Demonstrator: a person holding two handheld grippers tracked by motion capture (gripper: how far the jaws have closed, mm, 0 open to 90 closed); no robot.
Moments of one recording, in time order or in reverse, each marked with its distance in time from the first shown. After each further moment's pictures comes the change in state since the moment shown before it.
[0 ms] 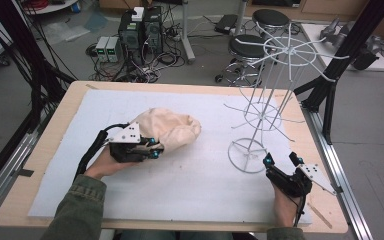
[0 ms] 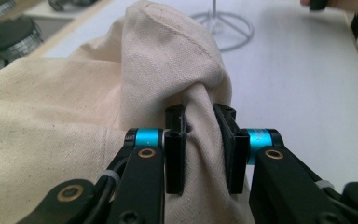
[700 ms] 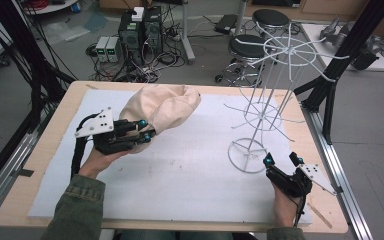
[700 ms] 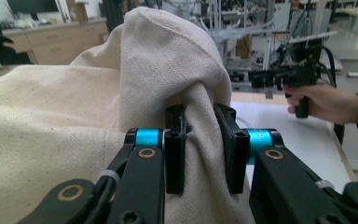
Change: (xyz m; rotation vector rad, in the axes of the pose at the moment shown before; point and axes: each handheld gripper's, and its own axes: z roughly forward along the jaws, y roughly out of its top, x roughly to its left) left arm -0.001 0.028 -0.039 -0.363 0.056 0.000; right arm 0.000 0.000 0.000 0.000 -0.005 0.005
